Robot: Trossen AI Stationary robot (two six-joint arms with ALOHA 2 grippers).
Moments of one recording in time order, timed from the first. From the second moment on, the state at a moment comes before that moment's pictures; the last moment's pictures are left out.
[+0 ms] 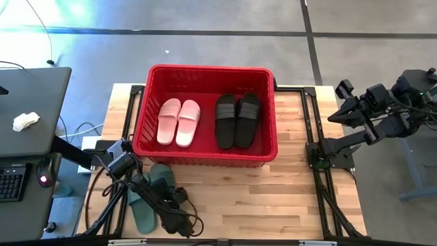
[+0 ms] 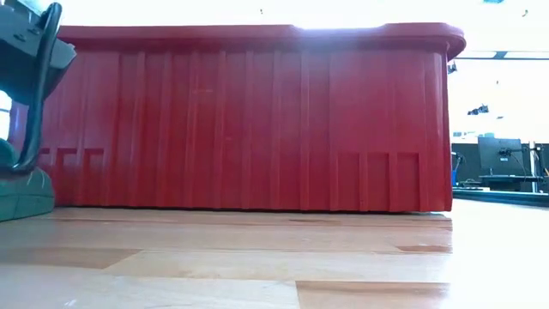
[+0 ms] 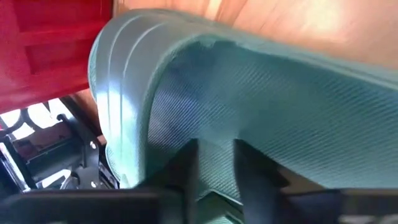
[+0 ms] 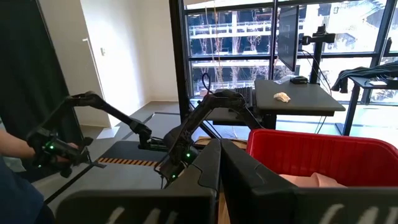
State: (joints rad) left arm -0.66 2.24 1.60 -1.57 -0.10 -1.29; right arm 0.16 0.72 1.55 -0.86 -0.14 0.04
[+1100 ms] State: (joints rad) left arm -0.73 2.17 1.94 -1.57 -0.07 -1.05; right arm 0.16 0.72 1.55 -0.86 -0.14 0.04
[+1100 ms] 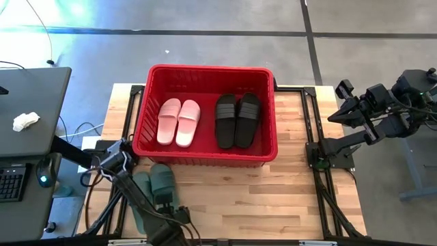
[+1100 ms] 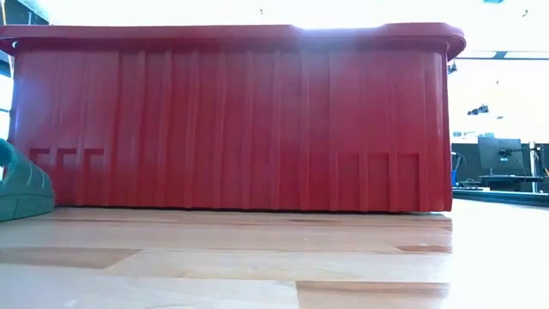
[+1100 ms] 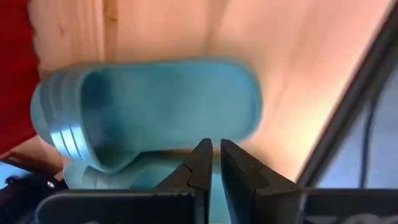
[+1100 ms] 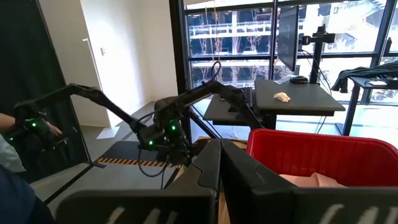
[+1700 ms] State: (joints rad) left arm -0.68 2.09 1.92 -1.57 -0.09 -0.73; right arm 0.16 0.72 1.55 -0.86 -0.14 0.04
